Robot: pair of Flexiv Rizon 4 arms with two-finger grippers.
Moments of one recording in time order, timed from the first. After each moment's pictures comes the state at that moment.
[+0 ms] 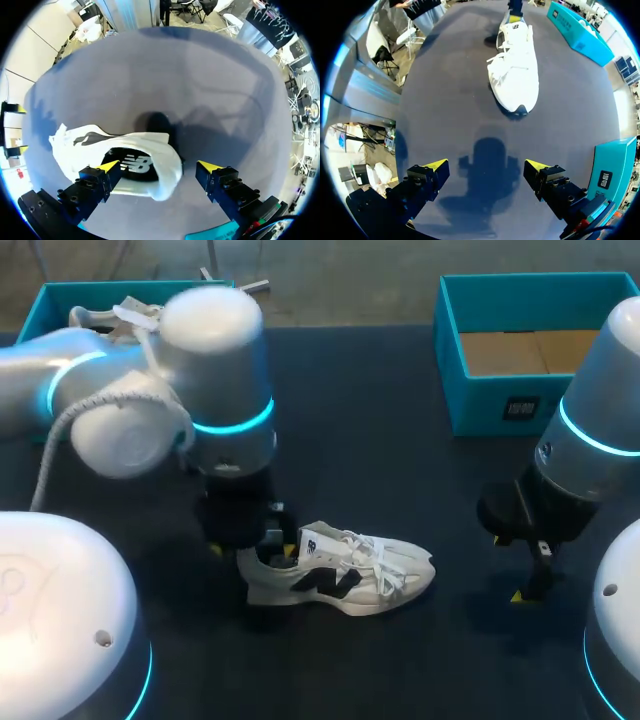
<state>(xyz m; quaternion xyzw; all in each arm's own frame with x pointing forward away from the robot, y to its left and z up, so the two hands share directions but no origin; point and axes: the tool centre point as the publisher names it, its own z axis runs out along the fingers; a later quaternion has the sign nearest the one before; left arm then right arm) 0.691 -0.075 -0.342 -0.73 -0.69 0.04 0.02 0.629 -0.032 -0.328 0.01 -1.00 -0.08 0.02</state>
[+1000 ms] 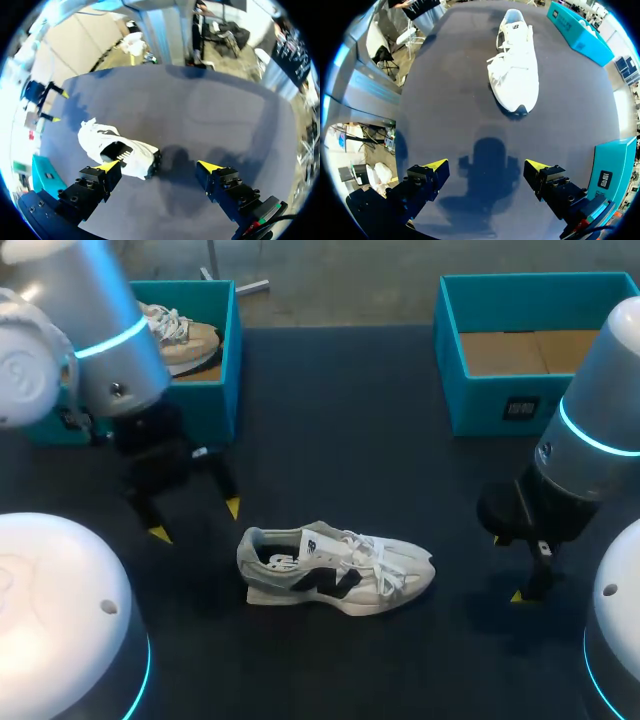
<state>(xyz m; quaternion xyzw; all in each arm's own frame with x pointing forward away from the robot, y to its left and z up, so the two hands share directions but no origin) 0.685 -0.012 -0.279 -0.59 -0.78 0.21 0.03 0.629 -0.032 -0.328 0.01 -1.00 -0.08 0.02</state>
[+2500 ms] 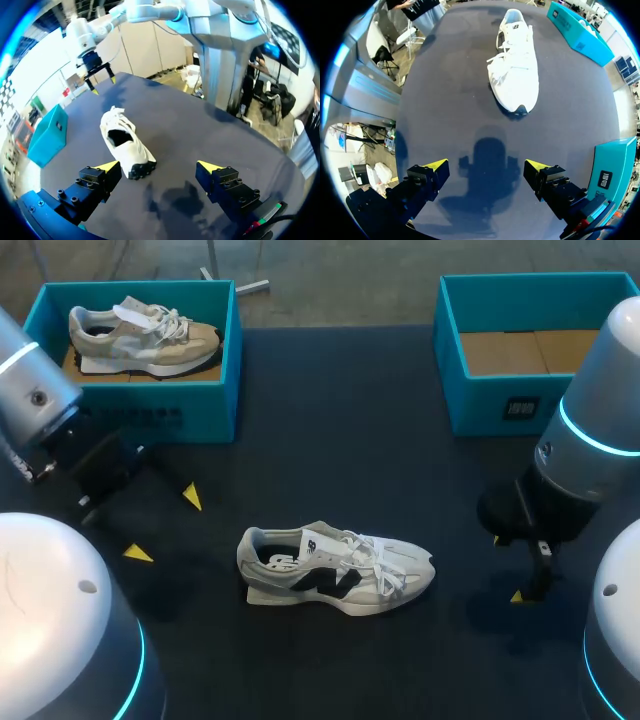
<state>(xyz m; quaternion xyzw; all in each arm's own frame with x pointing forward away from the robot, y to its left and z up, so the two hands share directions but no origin) 0.674 0.028 -0.289 -0.33 -0.86 0.38 0.05 0.629 -0.032 -0.328 0.01 -1.00 -0.08 0.02</state>
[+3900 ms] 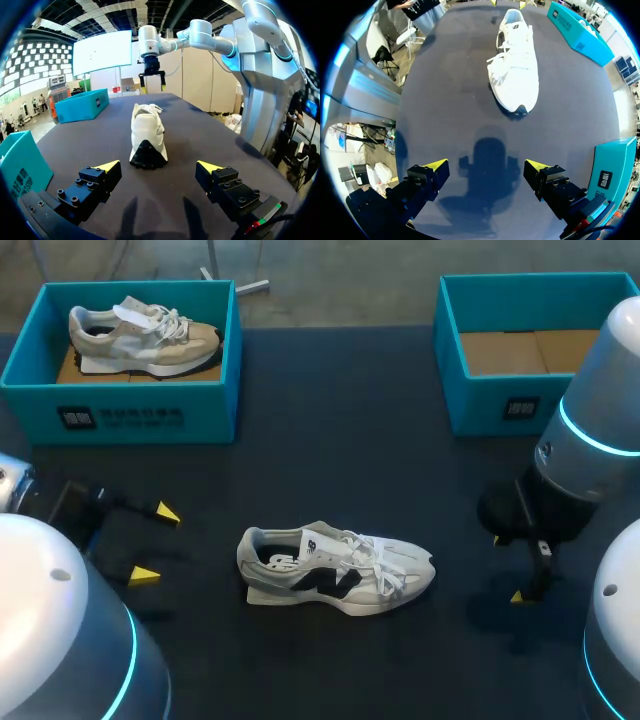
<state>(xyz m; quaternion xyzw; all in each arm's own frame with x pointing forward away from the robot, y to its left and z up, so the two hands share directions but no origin) 0.681 0.047 -0.350 -0.07 -0.84 0.54 0.04 0.629 -0.032 -0.328 0.01 -1.00 -0.08 0.02</state>
